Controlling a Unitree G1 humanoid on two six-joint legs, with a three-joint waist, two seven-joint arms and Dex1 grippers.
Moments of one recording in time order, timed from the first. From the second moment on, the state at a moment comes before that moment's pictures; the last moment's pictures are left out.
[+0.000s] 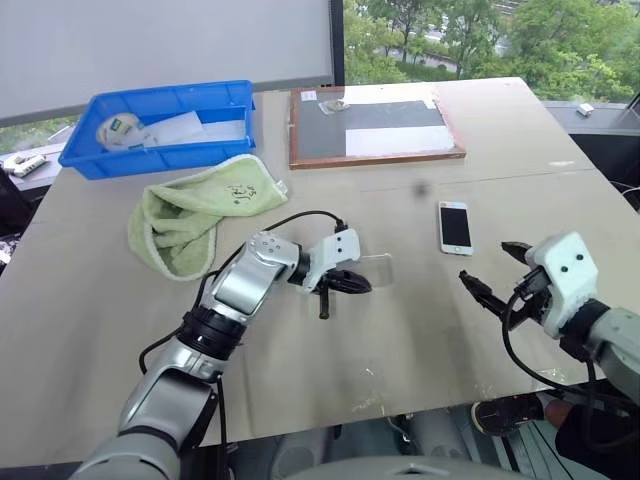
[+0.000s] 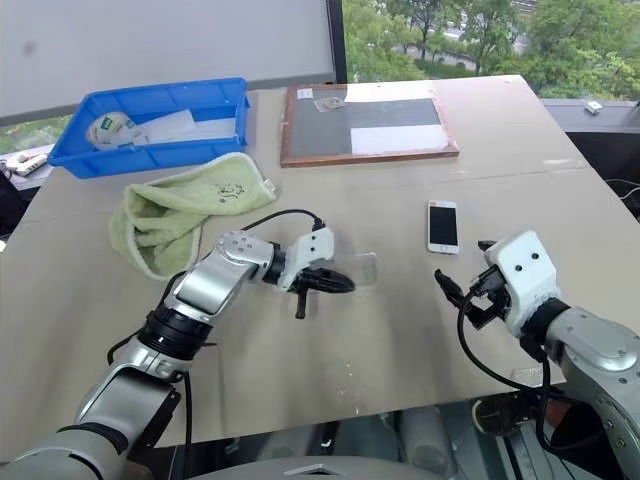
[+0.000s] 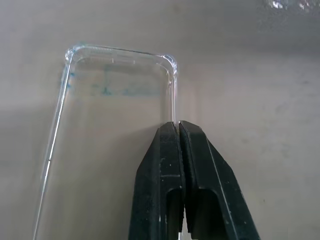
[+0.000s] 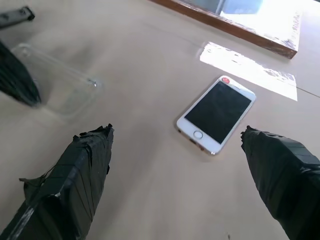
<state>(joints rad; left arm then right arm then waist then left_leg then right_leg) -0.60 0.48 -0.38 0.06 -0.05 0.51 -1.24 0.12 -0.73 -0.26 -0.88 0.60 0.88 0.31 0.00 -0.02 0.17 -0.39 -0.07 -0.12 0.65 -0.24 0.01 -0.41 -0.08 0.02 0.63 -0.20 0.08</state>
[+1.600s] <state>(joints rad) -0.46 0.61 0.11 -0.36 -0.58 0.81 -1.09 -0.30 -0.52 -0.07 -0.38 0.45 0.93 0.18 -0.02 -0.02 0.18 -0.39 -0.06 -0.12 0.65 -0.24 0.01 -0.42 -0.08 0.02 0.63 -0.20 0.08</state>
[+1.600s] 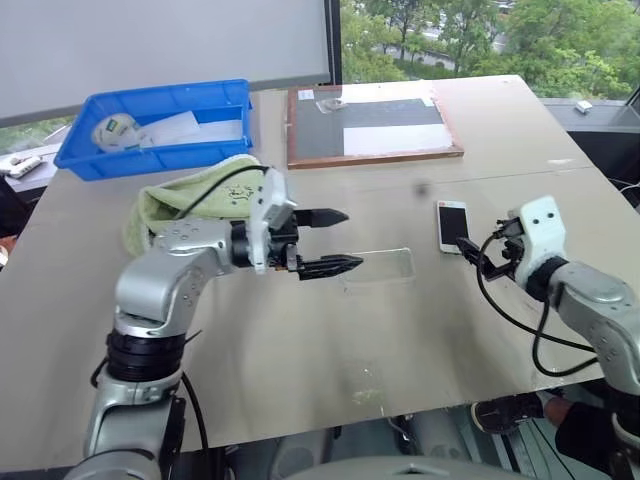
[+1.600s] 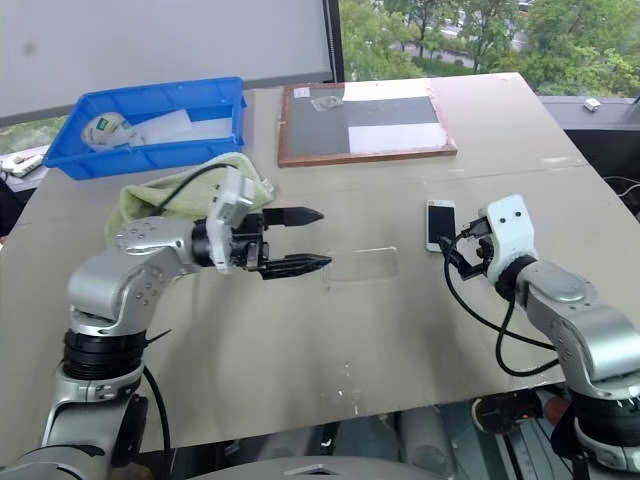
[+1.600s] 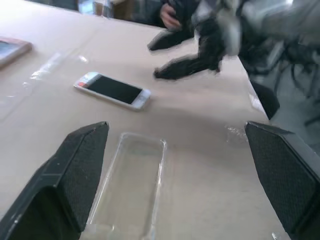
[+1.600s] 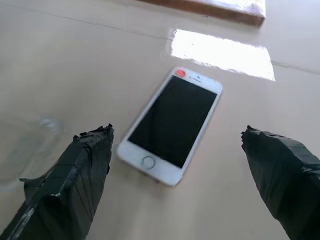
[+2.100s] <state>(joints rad) -0.38 0.64 0.16 -0.46 -0.68 0.81 -0.93 -0.56 -0.29 -0.03 0.08 0.27 0.90 0.04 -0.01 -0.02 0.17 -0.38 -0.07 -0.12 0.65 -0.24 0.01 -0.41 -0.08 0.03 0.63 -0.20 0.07</state>
